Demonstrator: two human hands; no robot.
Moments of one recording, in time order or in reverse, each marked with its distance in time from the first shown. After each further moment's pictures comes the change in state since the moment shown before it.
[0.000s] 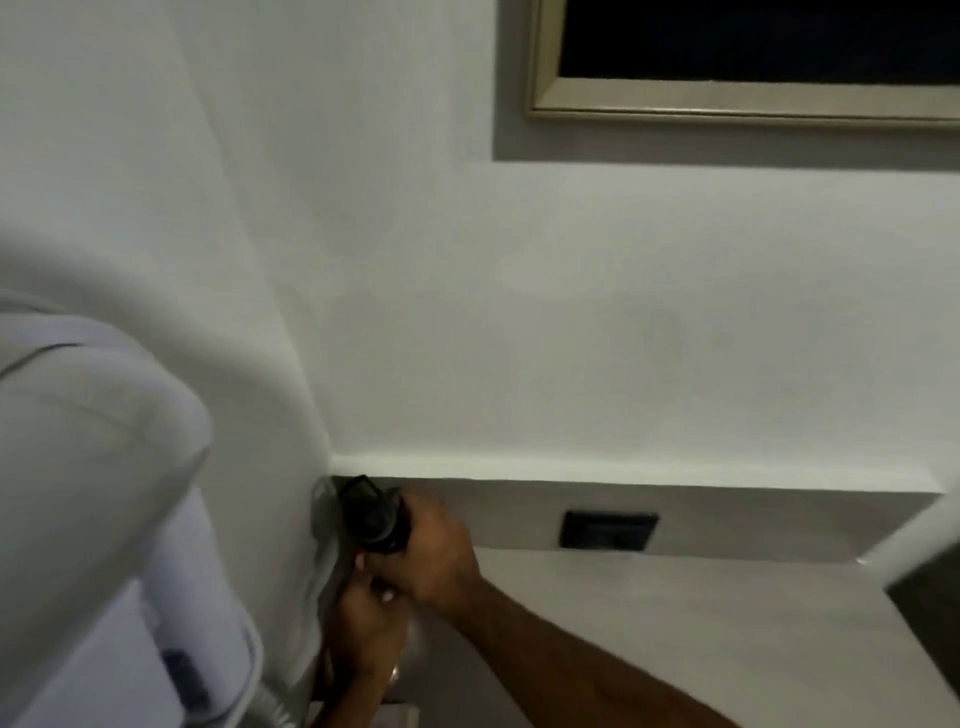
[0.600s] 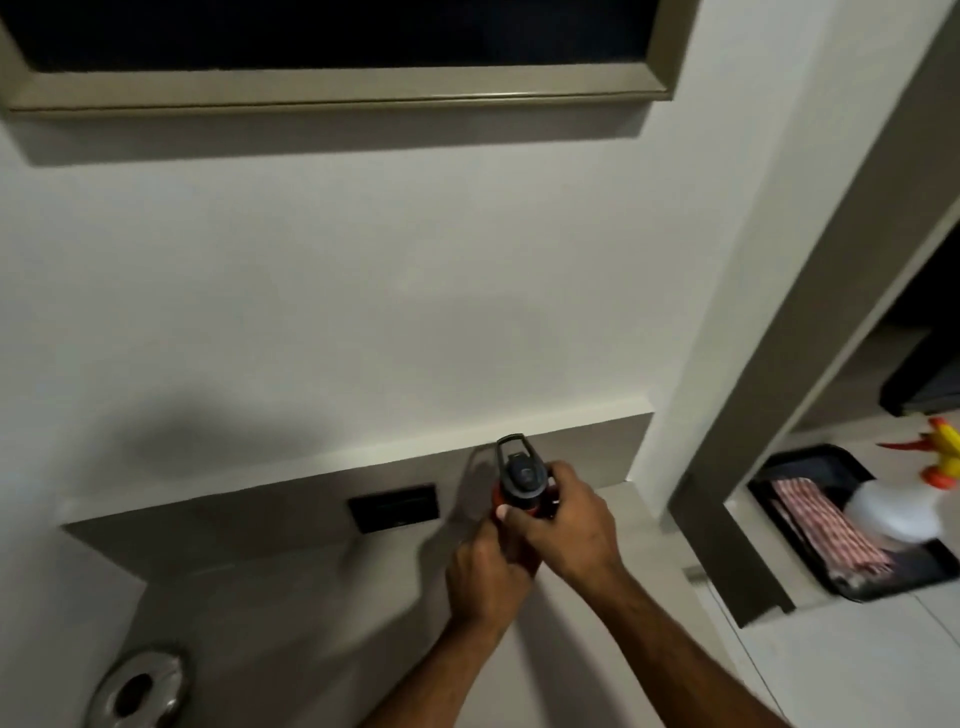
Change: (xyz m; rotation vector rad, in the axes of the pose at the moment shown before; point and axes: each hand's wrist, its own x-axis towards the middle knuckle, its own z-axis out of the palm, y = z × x) left_hand -0.206 0.209 0.237 0.131 -0.390 0.358; right_hand -0.176 0.218 -0.277 -0.045 0.493 0.367
